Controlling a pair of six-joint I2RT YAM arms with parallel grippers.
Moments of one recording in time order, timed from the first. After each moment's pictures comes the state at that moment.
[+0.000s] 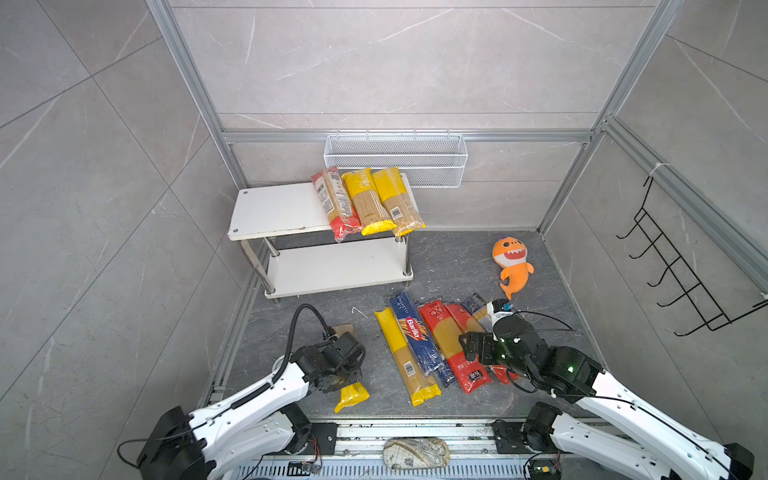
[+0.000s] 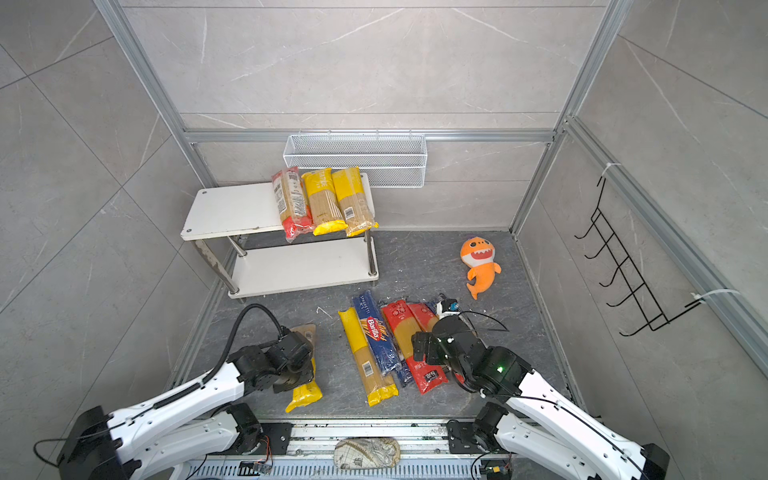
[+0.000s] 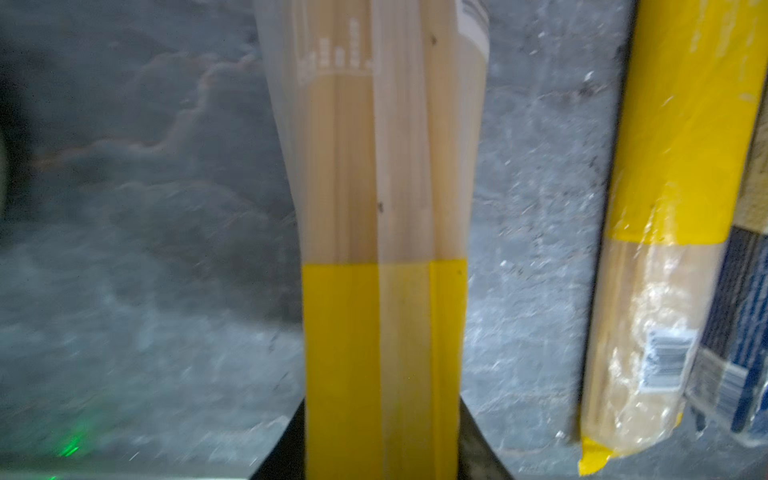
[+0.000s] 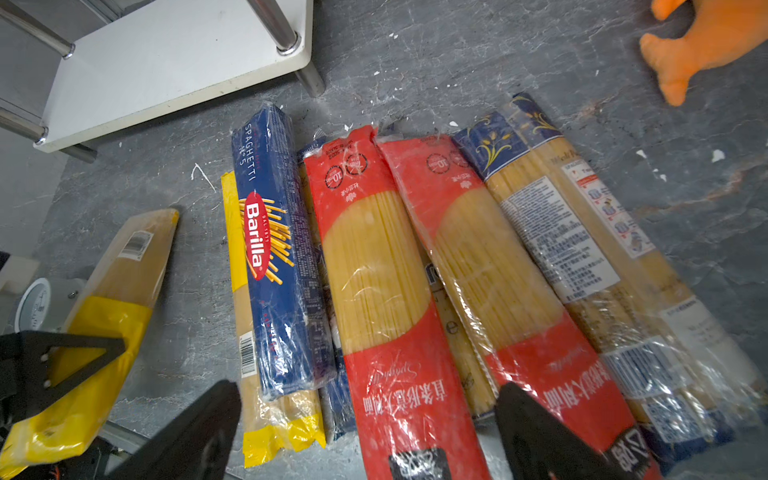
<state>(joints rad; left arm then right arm) -0.83 0.91 0.58 -0.94 -0.11 -1.11 0.80 0.78 0.76 -0.79 0.23 0.68</state>
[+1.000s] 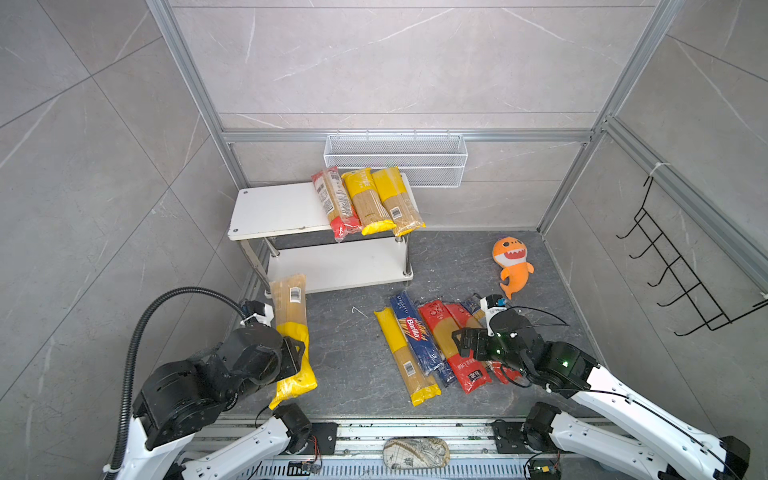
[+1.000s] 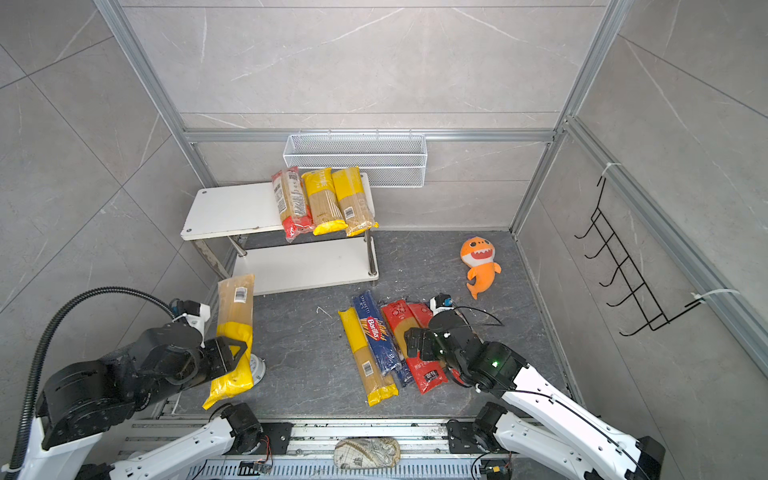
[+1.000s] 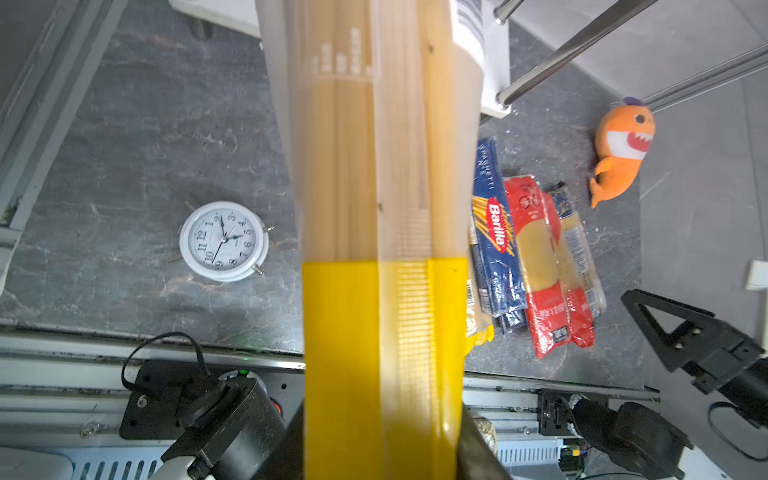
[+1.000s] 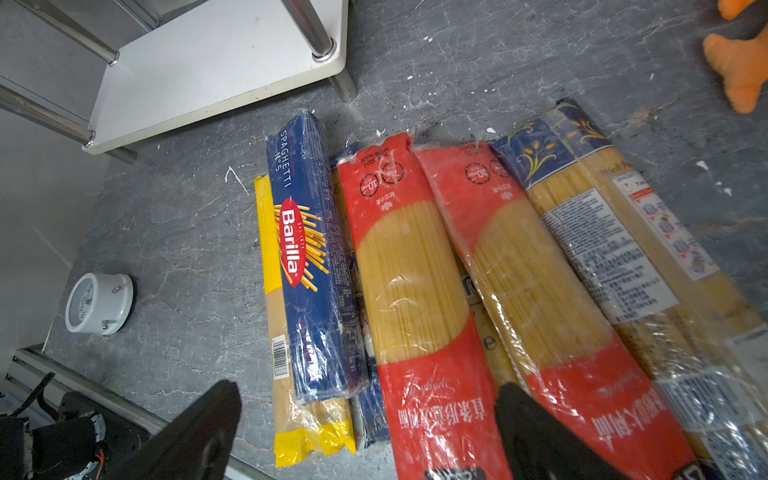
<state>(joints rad) -0.83 0.76 1.48 -1.60 -0.31 -0.98 0.81 0.82 0.79 -0.74 0.18 0.68</state>
